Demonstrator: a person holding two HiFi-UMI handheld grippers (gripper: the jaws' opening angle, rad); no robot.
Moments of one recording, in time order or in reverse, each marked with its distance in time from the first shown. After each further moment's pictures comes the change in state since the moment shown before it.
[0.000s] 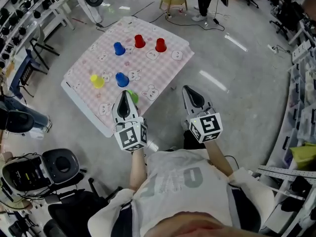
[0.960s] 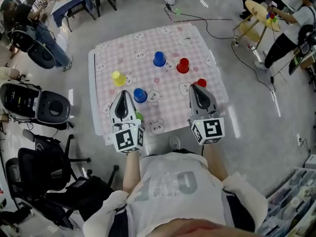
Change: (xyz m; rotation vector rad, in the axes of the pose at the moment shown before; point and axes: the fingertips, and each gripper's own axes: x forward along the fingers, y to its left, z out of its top) left arm 0.121 0.075 -0.007 0.079 0.016 0.561; right arm 0.275 -0.048 0.028 -0.045 -0.038 0.521
